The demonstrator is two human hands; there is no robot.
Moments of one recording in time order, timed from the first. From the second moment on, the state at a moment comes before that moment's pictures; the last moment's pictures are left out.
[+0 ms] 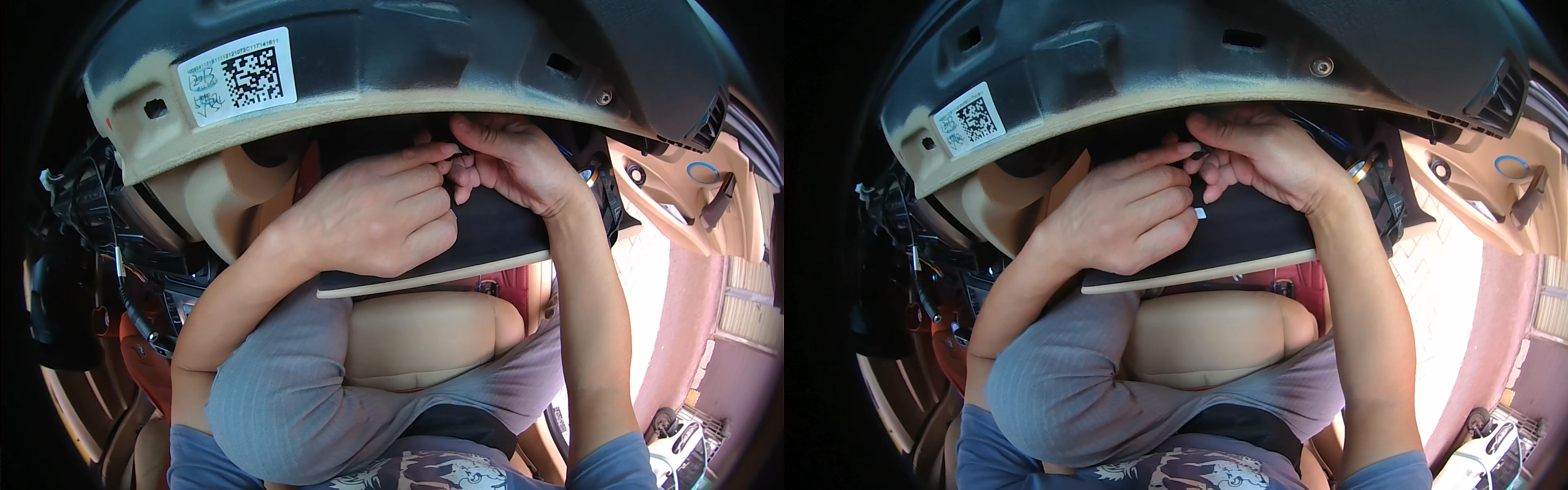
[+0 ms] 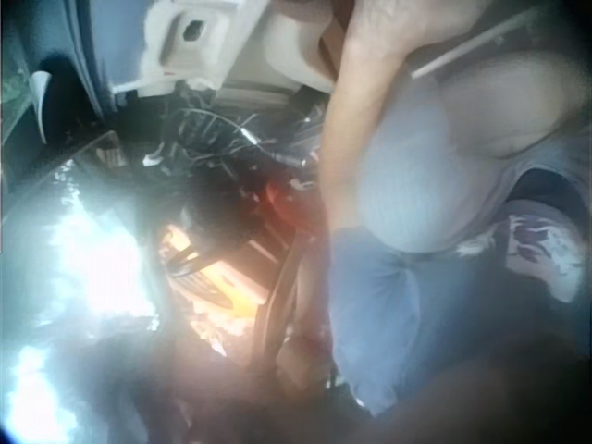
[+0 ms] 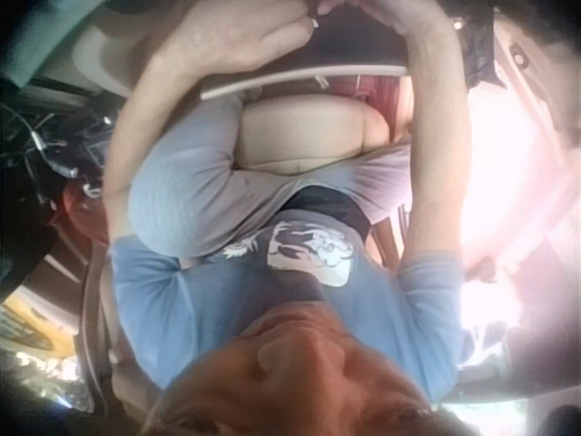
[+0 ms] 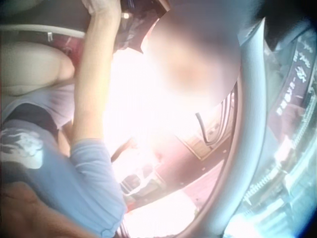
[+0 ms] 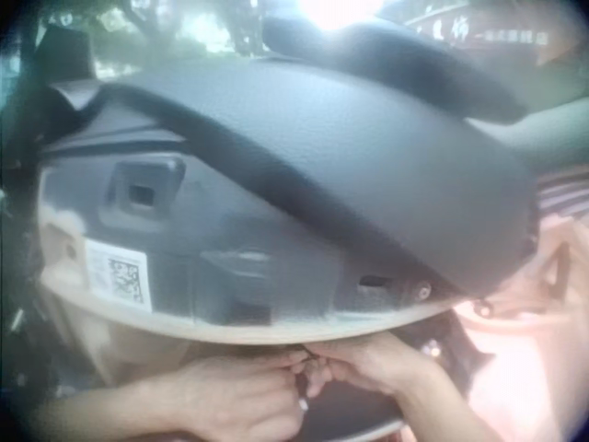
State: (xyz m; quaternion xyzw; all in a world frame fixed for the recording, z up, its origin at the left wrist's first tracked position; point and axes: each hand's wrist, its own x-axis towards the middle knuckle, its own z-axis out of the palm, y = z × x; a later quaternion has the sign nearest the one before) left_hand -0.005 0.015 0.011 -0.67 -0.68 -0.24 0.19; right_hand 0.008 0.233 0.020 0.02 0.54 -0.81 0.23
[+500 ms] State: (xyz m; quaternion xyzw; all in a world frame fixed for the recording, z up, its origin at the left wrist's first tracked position) left_hand -0.005 0.018 0.010 -0.65 -0.69 -0.21 0.25; right_hand 0.007 0.230 0.023 0.03 0.56 -0.79 0.23
